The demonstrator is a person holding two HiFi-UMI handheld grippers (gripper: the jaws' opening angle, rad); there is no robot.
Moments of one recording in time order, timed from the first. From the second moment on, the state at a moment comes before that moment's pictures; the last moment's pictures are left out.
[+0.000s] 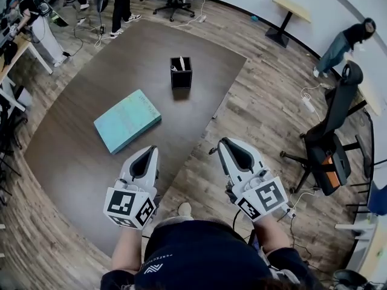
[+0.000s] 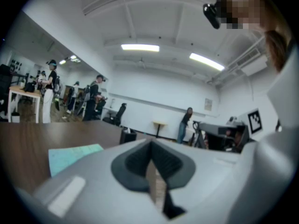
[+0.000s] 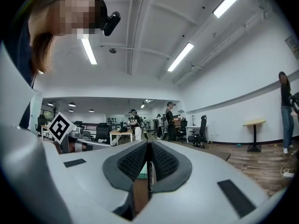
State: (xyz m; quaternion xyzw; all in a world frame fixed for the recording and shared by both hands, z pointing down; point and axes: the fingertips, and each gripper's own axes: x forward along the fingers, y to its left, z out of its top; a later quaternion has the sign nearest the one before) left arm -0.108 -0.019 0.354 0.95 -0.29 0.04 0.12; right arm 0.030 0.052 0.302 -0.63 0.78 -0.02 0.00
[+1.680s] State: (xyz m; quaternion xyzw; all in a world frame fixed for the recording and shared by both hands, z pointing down) left arm 0.005 -0.216 0.367 0.87 -0.46 0.04 0.14; right arm 0.138 -0.243 0.291 -0.44 0.90 0.00 0.01
